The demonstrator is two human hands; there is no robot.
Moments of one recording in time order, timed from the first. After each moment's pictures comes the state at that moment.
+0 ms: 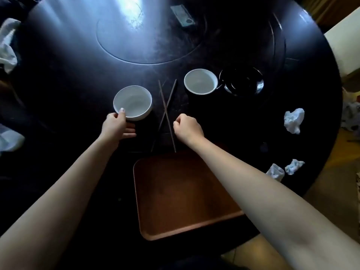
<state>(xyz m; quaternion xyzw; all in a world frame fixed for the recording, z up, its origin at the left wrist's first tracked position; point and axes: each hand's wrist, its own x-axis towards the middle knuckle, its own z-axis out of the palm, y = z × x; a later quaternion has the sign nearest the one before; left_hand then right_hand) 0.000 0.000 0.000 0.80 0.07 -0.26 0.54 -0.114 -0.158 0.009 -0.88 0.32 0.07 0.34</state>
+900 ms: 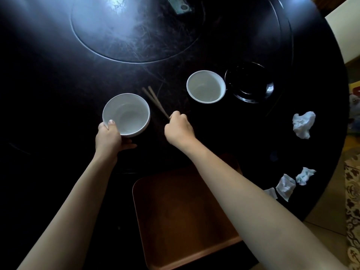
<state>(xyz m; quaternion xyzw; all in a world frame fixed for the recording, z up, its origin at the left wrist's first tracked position) 0.026 -0.017 -0.016 0.79 0.13 -0.22 0.55 -0.052 -0.156 0.004 -0.85 0.38 0.11 0.36</state>
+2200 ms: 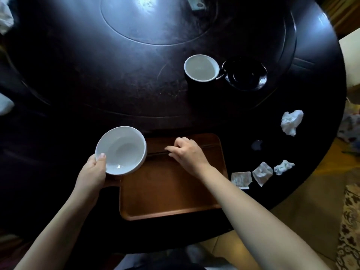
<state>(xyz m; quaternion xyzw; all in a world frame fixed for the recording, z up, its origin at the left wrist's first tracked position) -0.157 0.079 -0.012 0.80 0.17 -0.22 0.54 -0.217 -0.159 -0.070 -0.98 -0.03 -0.03 0.18</state>
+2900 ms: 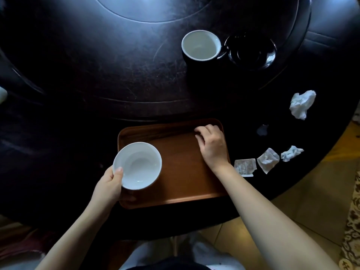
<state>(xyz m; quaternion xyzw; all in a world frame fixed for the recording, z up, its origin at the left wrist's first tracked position) -0.216 0.072 -0.041 0.81 0.18 -0.29 0.48 -0.254 -0.193 -0.094 -0.95 0.18 -0.15 0.22</state>
